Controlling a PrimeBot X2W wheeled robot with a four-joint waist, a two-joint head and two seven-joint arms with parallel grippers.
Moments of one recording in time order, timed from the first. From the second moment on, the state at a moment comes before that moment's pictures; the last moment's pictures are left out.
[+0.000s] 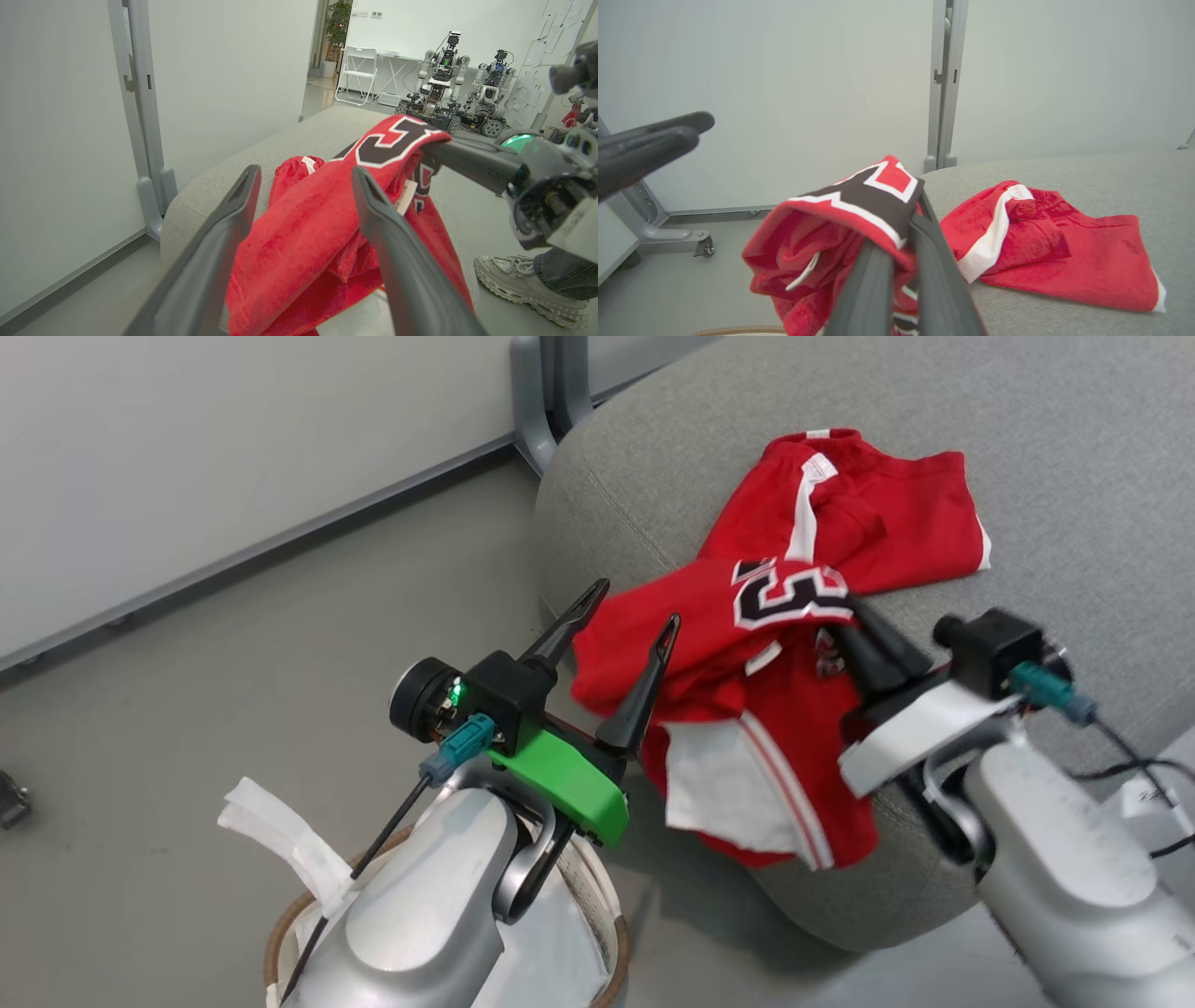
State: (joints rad) left arm -0.56 0.05 -0.67 0.41 -0.44 -0.12 -0.26; right arm -0.51 -0.26 0.45 0.35 0.47 0.13 -0.26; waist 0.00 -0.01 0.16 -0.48
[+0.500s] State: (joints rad) left arm -0.59 0.05 -0.74 0.53 -0.44 -0.13 -0.26; right arm -0.89 -0.59 0.27 0.52 0.35 0.13 -0.26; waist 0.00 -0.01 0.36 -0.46
